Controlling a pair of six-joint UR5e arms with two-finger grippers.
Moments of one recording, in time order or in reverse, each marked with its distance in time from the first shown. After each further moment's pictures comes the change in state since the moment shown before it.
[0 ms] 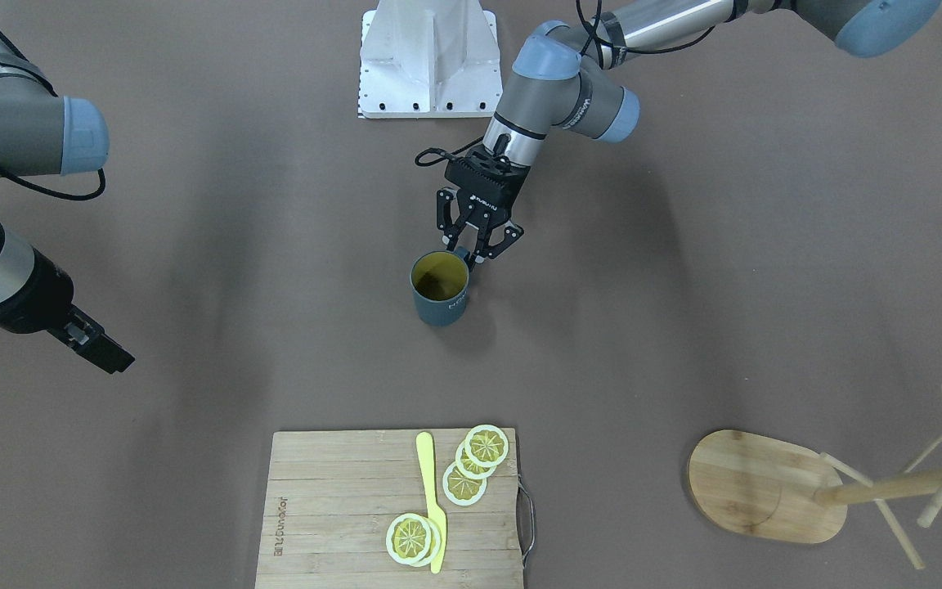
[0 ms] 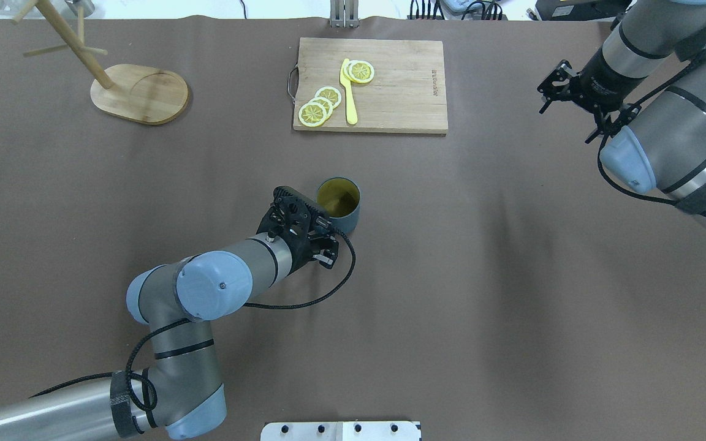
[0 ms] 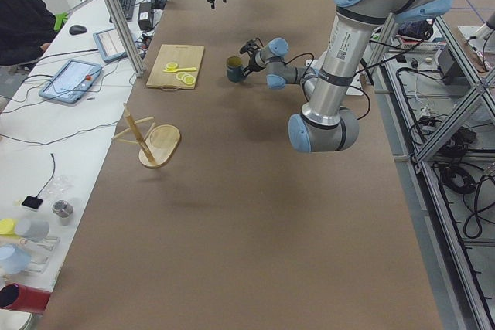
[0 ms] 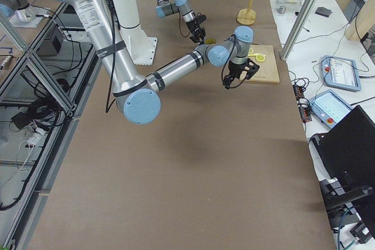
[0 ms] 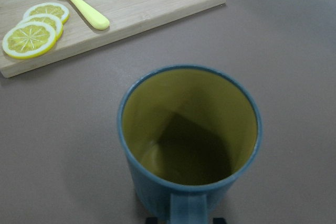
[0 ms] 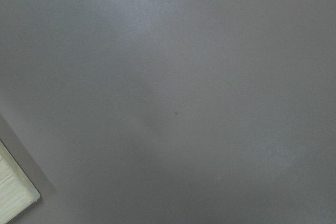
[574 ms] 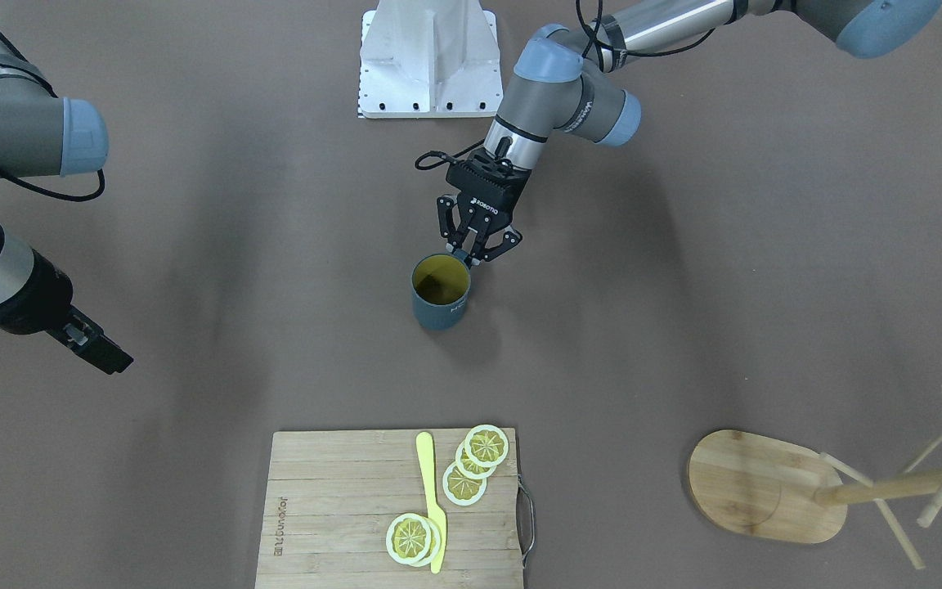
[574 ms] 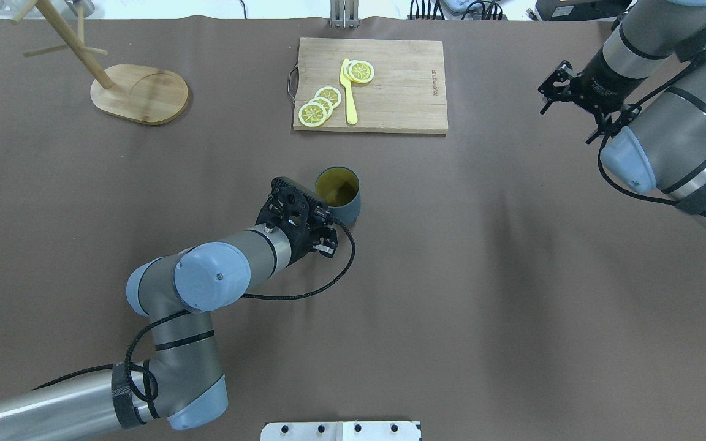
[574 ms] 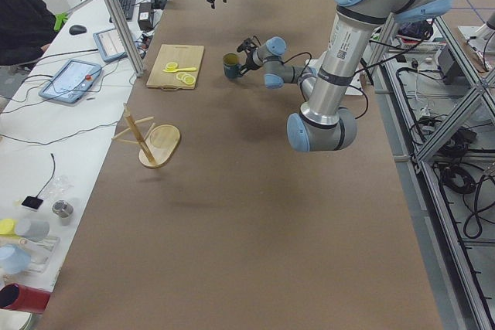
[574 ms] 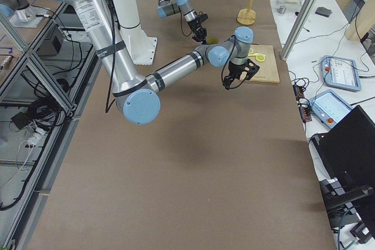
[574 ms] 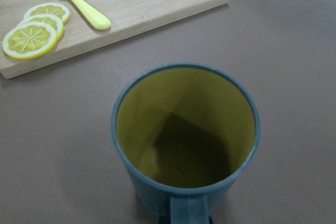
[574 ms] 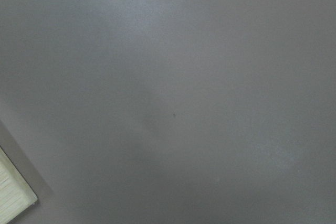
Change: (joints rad) left arm -0.041 -0.013 -0.002 -0.029 -0.024 -0.008; right arm 0.000 -0.002 -0.003 0.001 -0.002 0.001
